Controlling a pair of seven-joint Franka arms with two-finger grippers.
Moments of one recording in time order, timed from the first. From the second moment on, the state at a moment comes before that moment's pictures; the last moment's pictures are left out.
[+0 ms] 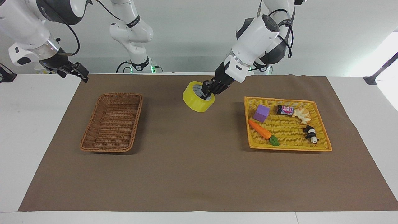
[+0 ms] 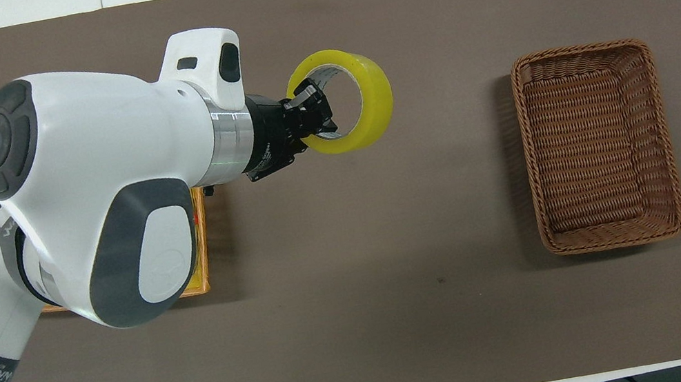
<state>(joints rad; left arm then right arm) -0.53 0.12 -0.13 -1.69 -0.47 2.16 -0.88 -0.11 0.00 -0.07 -1.57 -0.03 1.37 0.02</state>
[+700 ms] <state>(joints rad) -0.53 0.12 -0.13 -1.69 -0.47 2.12 -0.87 -0.11 -0.06 -0.07 -1.79 0.49 1.48 -0.11</state>
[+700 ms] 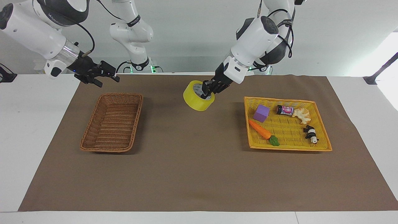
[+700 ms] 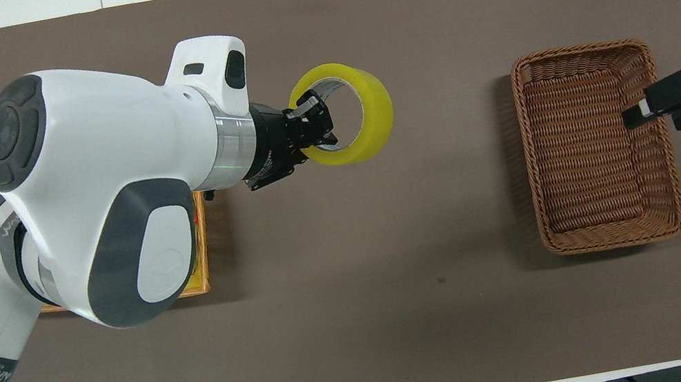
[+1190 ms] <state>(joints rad) -0.53 0.12 -0.13 -1.69 -0.46 2.11 -0.87 -0.11 -0.05 -0.07 -1.89 0.95 1.57 -0.10</state>
